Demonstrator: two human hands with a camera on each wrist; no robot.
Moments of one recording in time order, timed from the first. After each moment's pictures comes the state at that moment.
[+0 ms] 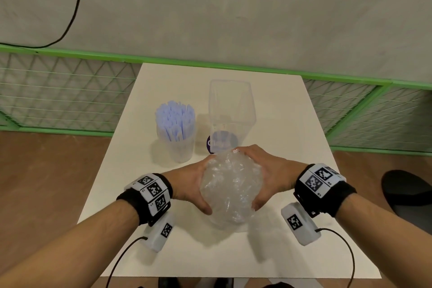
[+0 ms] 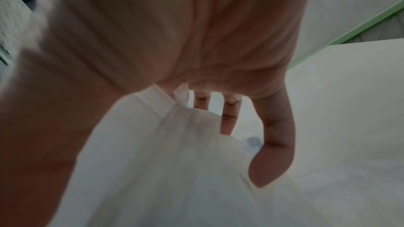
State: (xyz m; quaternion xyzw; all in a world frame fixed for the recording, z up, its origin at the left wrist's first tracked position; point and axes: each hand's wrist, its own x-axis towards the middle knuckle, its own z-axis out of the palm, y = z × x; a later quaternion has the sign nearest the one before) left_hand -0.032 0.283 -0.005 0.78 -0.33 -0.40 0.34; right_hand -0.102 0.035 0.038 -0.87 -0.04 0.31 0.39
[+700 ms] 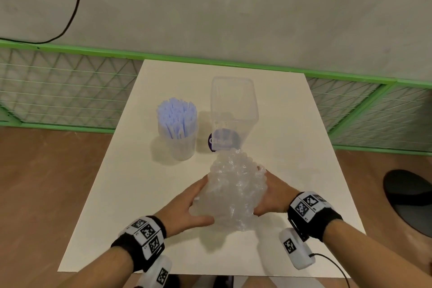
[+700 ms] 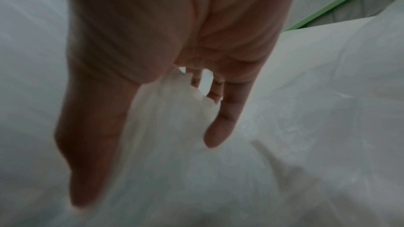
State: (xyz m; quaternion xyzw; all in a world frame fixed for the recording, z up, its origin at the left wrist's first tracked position) left_hand -0.094 0.311 -0.051 0.78 -0.21 -0.38 0.44; right_hand -0.138 0.043 -0.021 -0.87 0.04 0.22 0.44
